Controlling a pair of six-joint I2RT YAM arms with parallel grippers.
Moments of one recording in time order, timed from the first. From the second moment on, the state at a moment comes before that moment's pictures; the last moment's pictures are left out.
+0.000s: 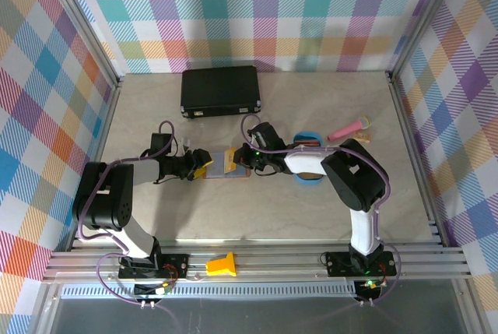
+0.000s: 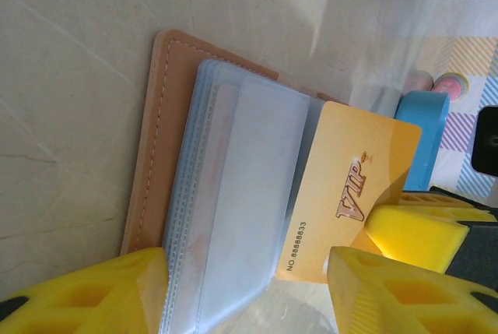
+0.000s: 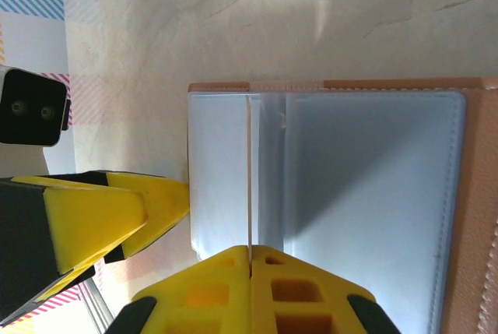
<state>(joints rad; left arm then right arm) -0.07 1.63 0.66 0.02 0.75 -0.71 0.73 1.95 1.09 0.15 -0.40 0.92</state>
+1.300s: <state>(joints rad) -0.08 1.65 0.67 0.02 0.74 -0.70 0.69 1.96 1.09 0.18 -0.44 0.91</state>
